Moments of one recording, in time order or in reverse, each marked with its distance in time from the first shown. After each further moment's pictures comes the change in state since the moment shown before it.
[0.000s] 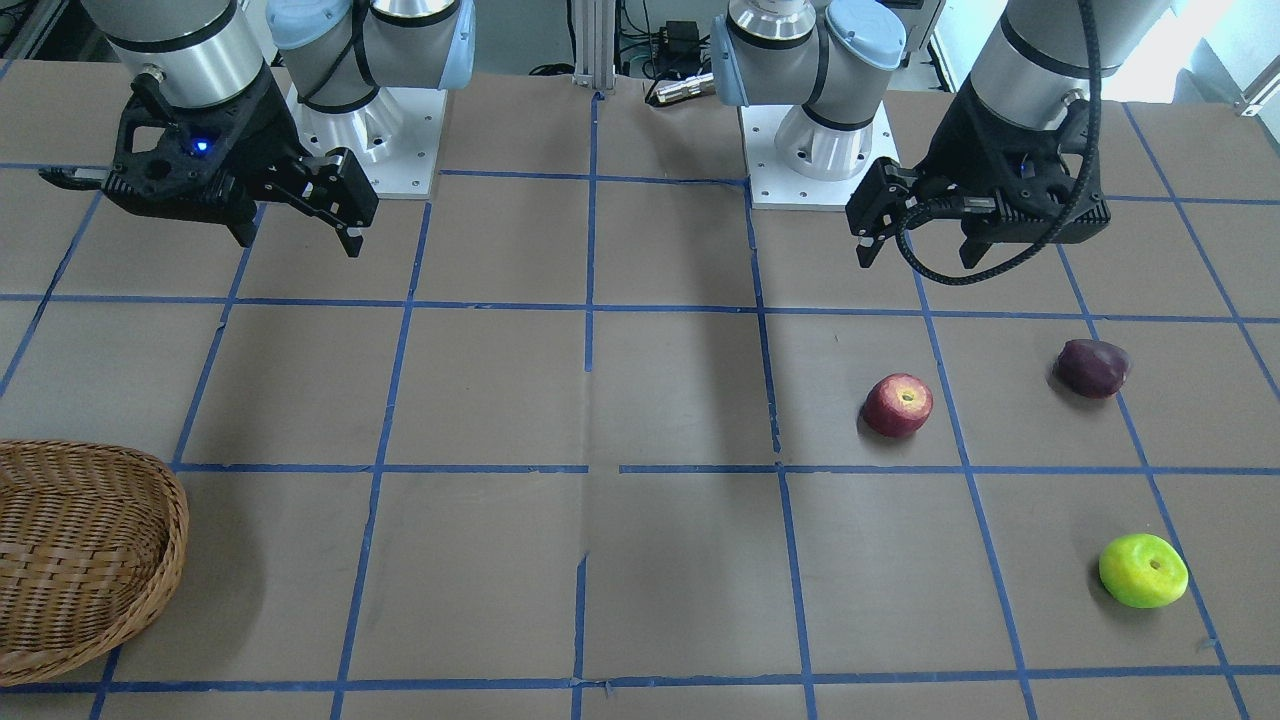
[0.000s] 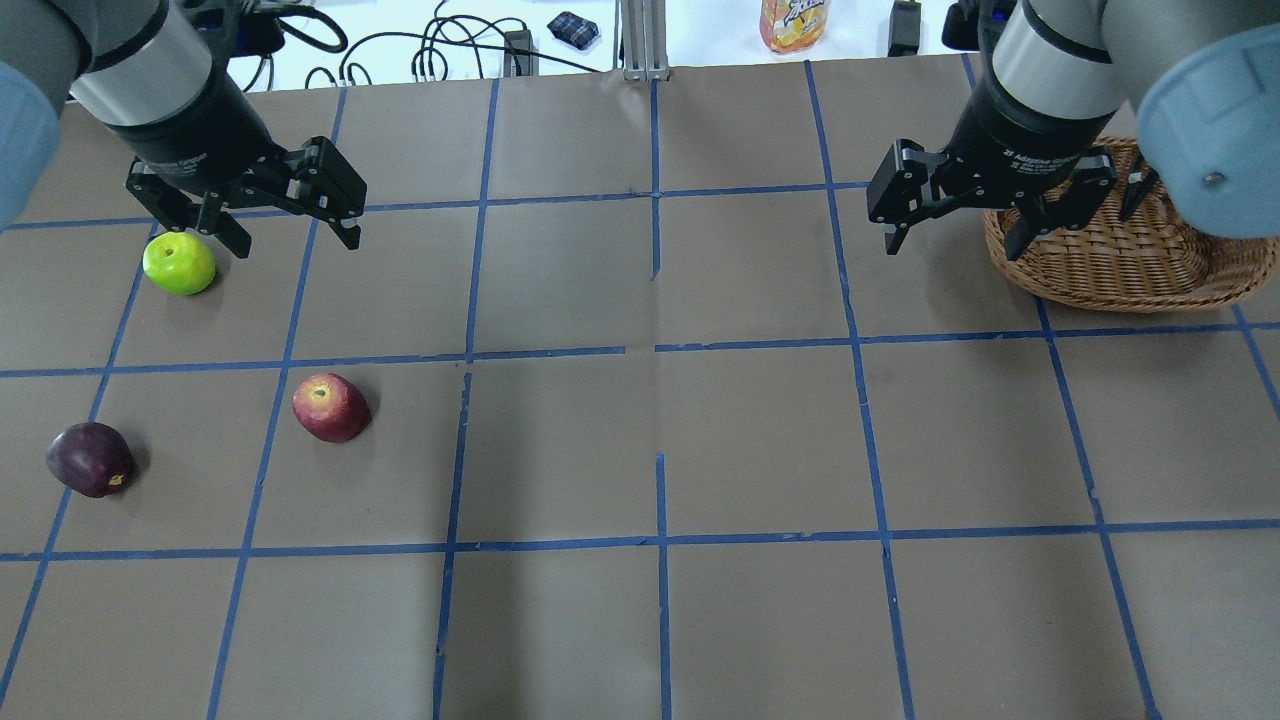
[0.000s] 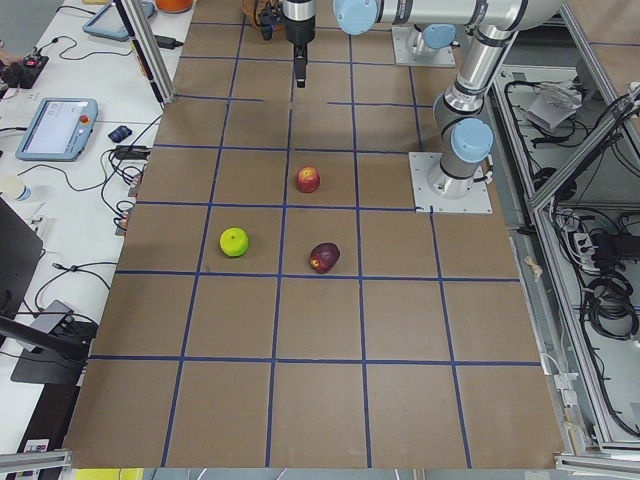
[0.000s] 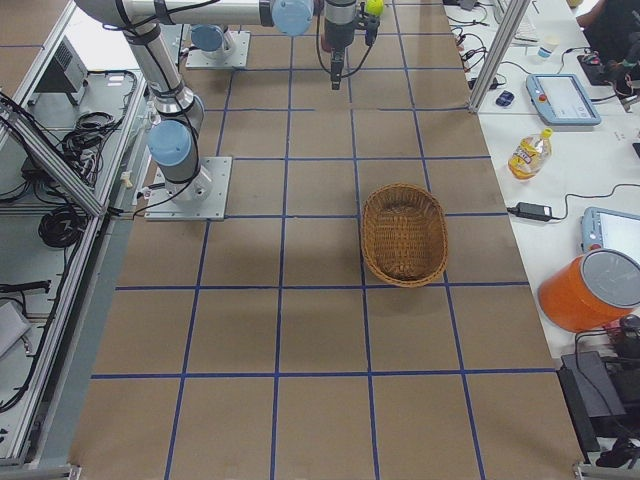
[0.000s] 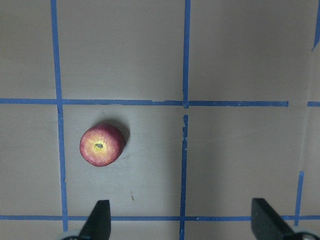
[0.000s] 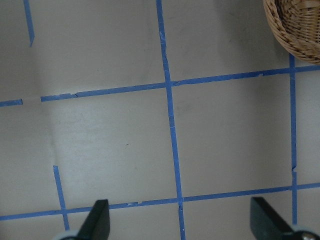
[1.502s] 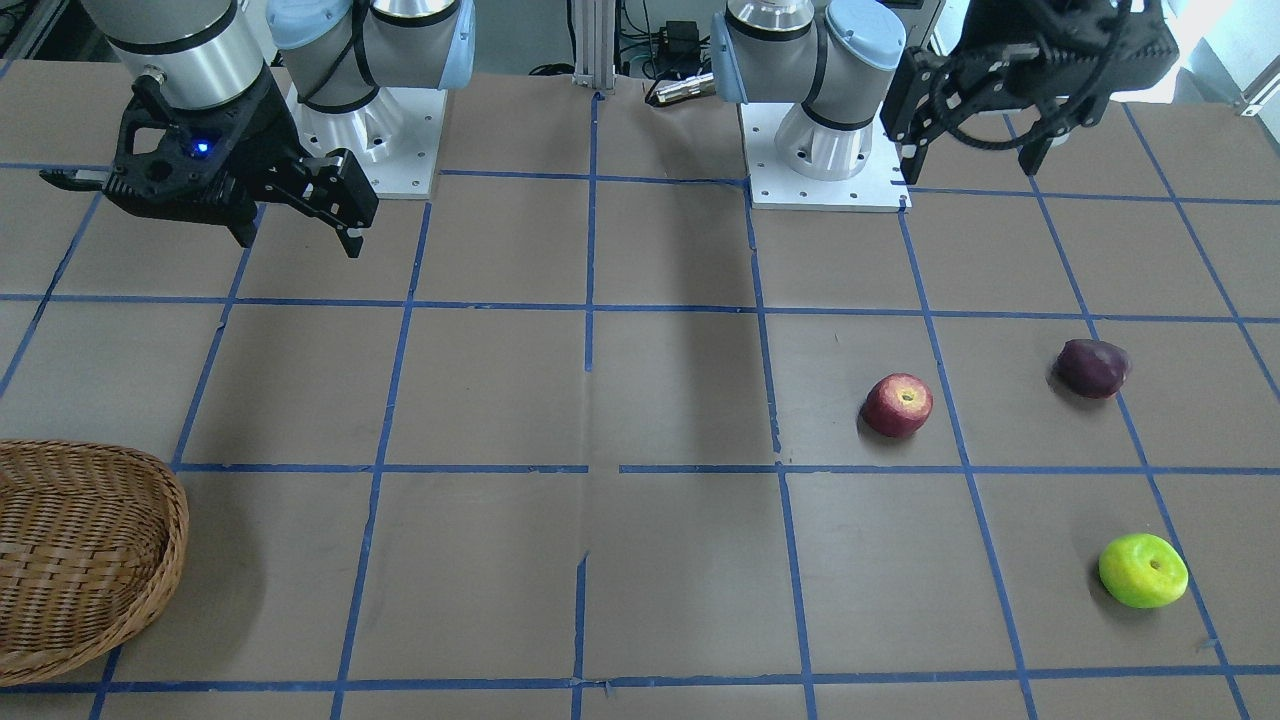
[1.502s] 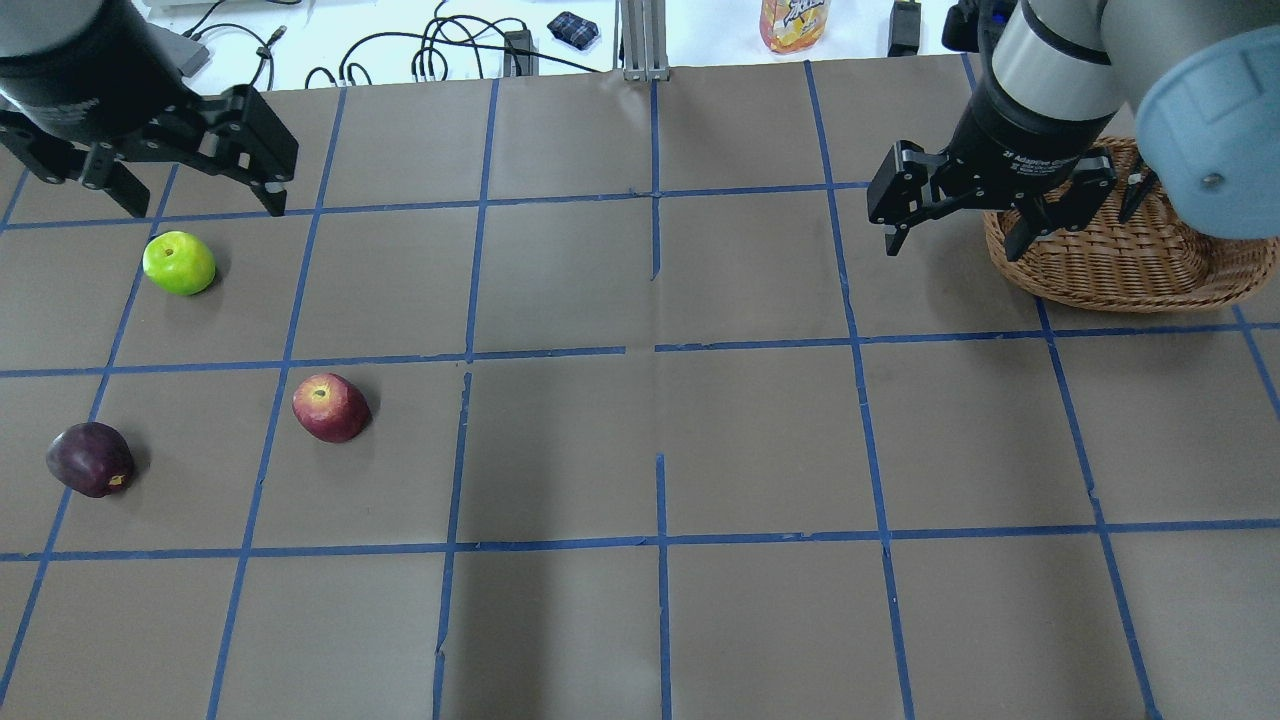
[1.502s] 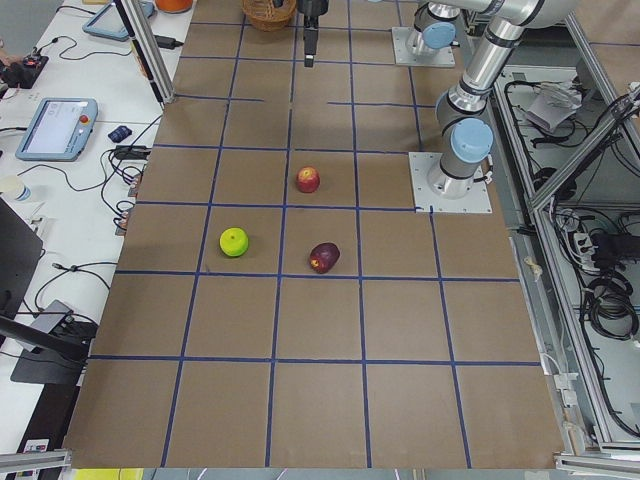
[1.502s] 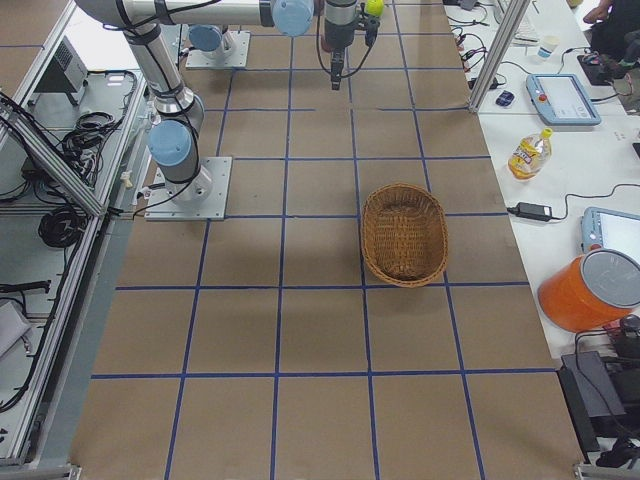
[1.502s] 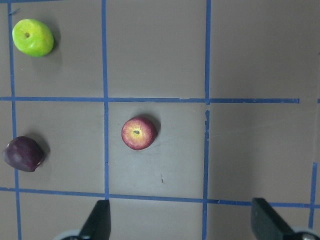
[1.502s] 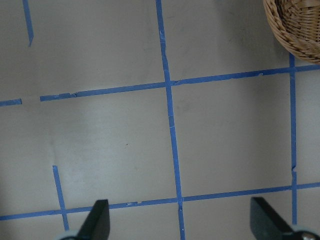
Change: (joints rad) left arm -0.029 0.093 0.123 -0.100 0.115 -0.030; right arm 0.000 0.000 0.002 0.000 -0.001 0.000
